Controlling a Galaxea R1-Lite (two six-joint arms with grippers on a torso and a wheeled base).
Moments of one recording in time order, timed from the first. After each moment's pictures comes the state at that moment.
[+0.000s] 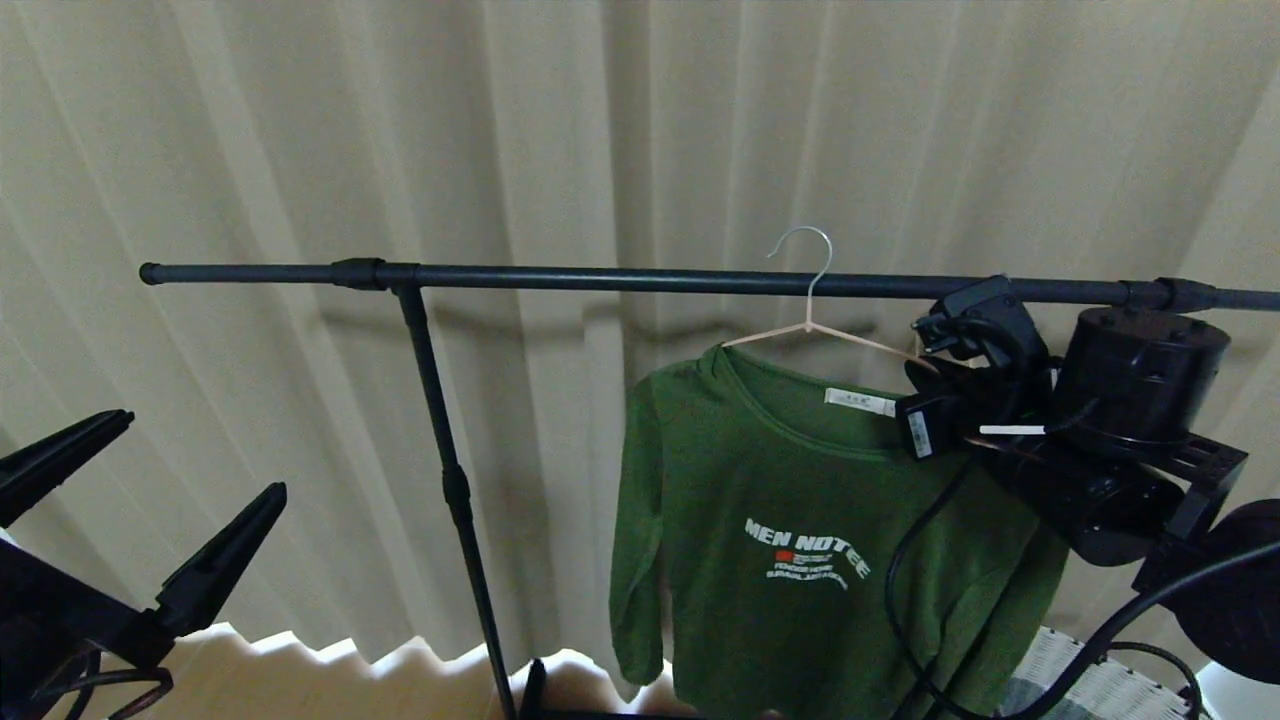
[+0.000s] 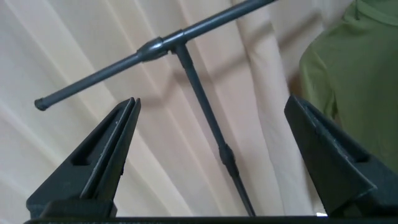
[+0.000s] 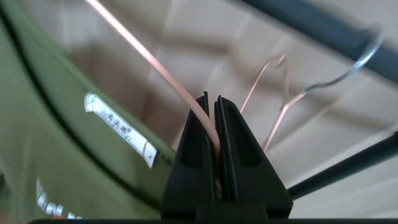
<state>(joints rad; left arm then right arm) -0.14 1.08 -0.03 -1.21 -0.13 0.40 0.45 1.71 -0.67 -0.89 -0.46 -0.29</state>
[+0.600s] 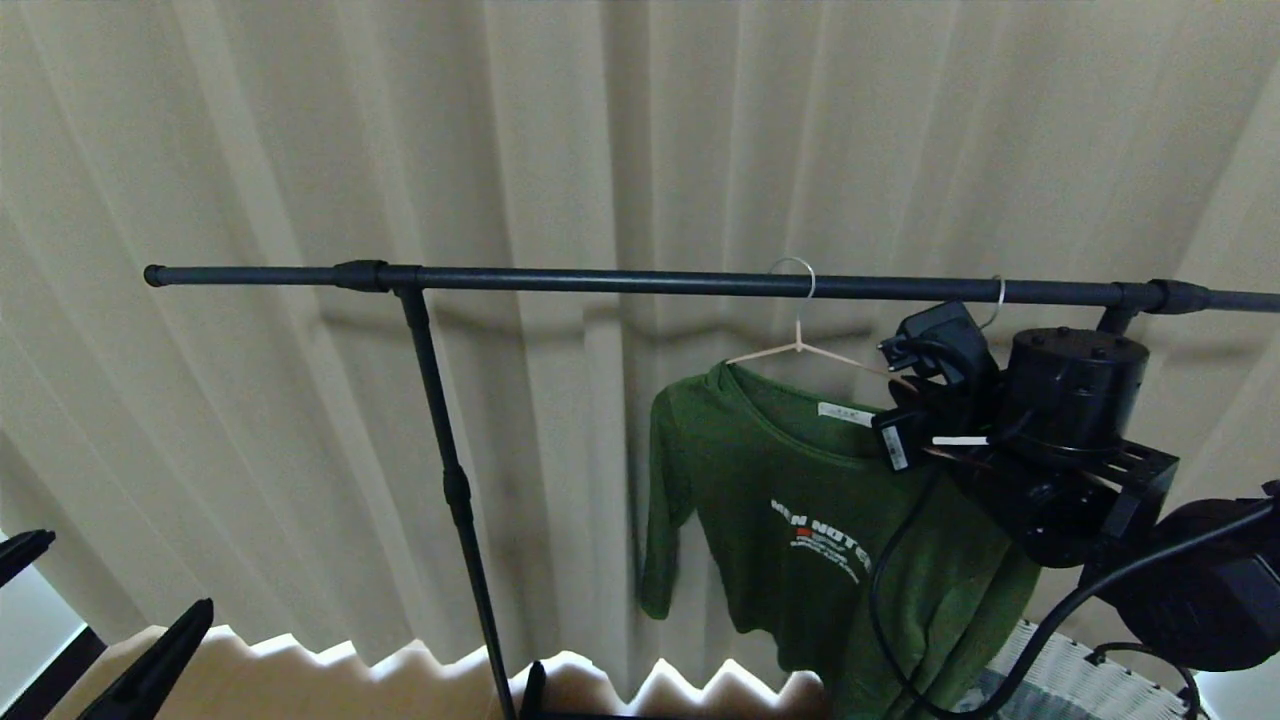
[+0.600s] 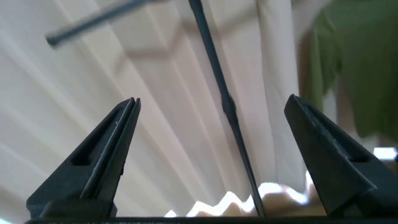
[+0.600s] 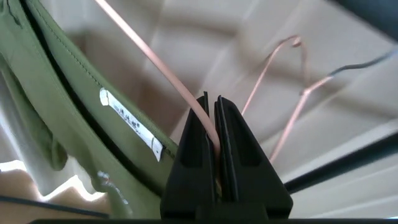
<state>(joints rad) -0.03 0.72 -0.04 -0.67 -0.13 0.37 0.46 1.79 -0.69 -0.89 -0.51 -0.28</state>
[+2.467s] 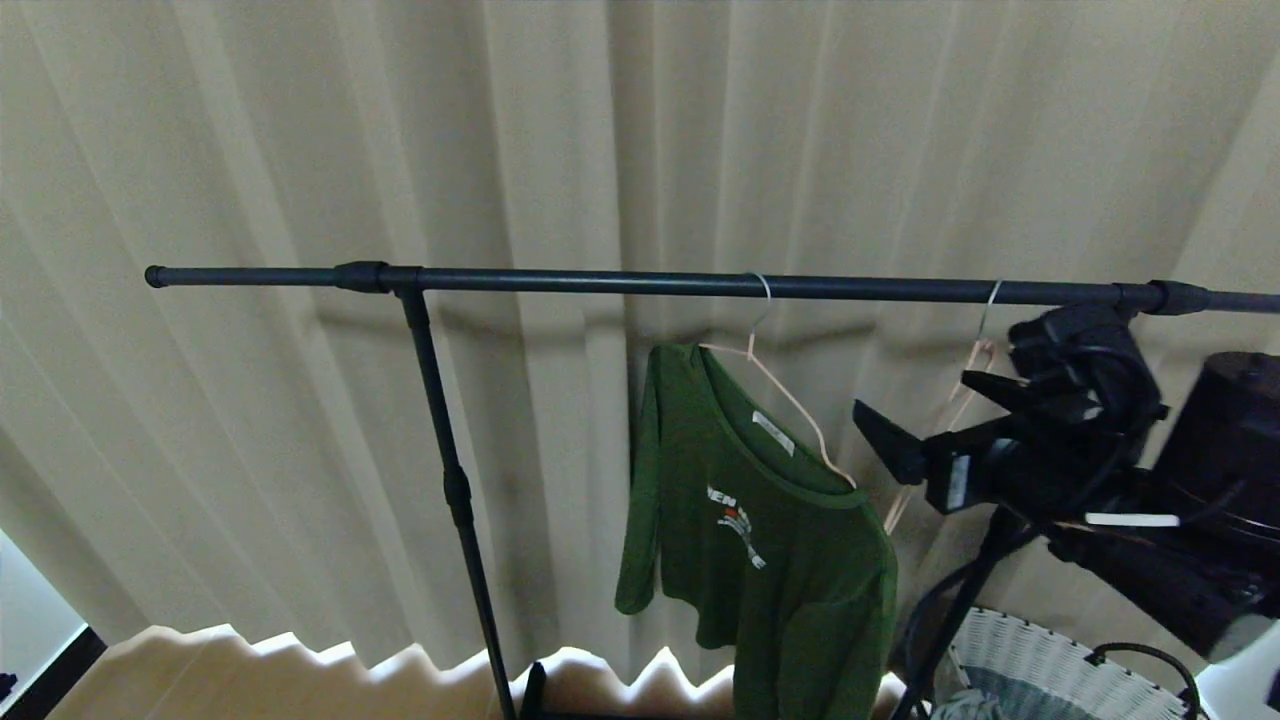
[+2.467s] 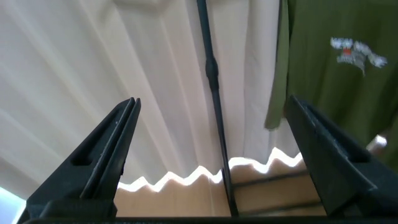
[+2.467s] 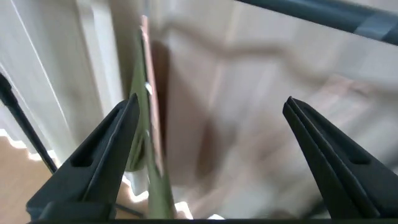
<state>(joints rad) 0.00 0.37 -0.03 -0.26 -0.13 0.22 0.53 1.50 -0.48 -0.91 -0.32 -0.07</state>
